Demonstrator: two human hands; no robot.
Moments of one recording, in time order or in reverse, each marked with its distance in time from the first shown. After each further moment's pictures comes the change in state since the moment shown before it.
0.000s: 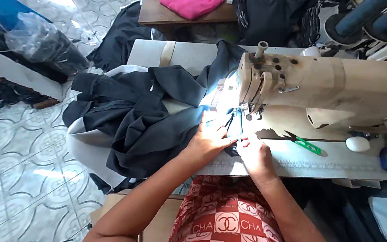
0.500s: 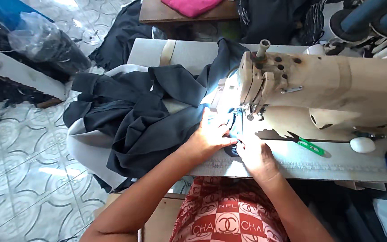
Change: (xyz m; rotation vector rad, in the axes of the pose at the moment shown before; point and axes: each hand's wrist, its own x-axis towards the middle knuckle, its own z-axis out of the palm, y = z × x) left_hand 0.006 -0.016 -0.002 -0.046 -0.073 0.070; right_hand 0.010 -0.001 -0.004 -0.147 -0.225 -0.063
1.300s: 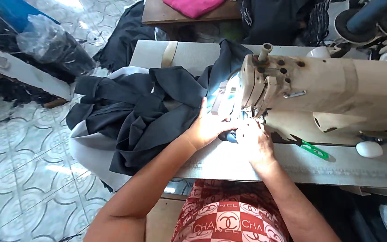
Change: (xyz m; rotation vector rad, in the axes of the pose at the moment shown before) left_hand 0.024 -0.033 0.000 0.023 -0.072 -0.103; right_hand 0.039 0.012 0.016 -0.095 0.215 -0.087
